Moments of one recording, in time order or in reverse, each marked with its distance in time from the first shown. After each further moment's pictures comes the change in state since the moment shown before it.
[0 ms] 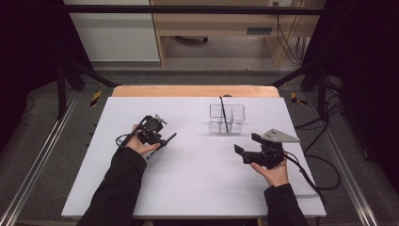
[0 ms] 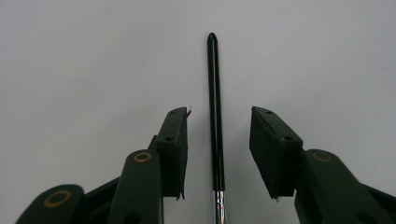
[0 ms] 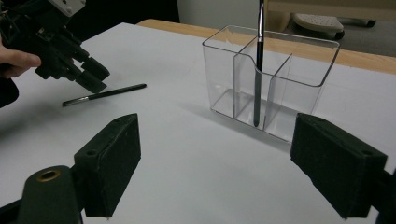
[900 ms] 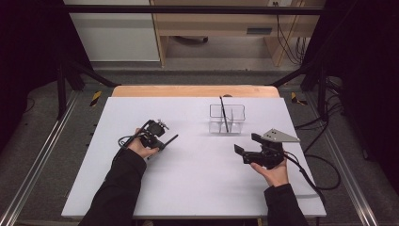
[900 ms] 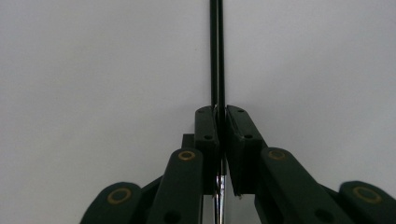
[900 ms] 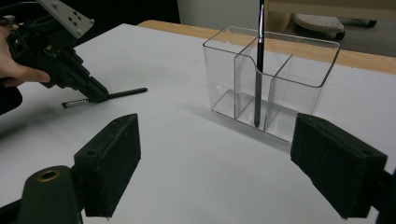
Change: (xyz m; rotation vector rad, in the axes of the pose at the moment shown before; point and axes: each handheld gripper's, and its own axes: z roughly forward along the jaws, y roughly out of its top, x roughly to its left) left arm -0.006 -0.005 0.012 0.092 -0.012 0.014; right arm 0.000 0.000 -0.001 -0.001 0.003 0.003
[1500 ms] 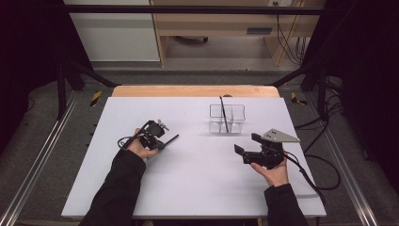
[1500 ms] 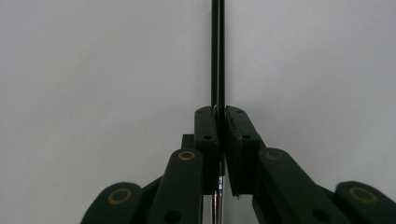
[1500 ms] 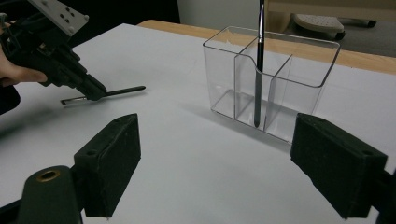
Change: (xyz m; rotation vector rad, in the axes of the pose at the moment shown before) left arm -0.003 -0.003 -0.008 -0.047 0.005 0.035; right arm 0.000 0.000 0.000 0.000 -0.001 -0.001
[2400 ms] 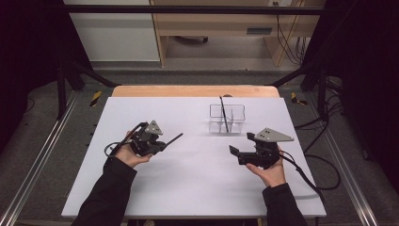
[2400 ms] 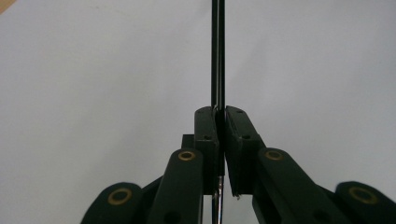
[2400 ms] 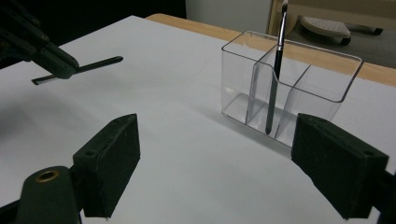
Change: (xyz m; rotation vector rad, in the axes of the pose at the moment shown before) left arm -0.032 -0.017 -0.064 -0.217 -0.054 0.139; right arm 0.015 0.010 0.004 0.026 0.012 -0.067
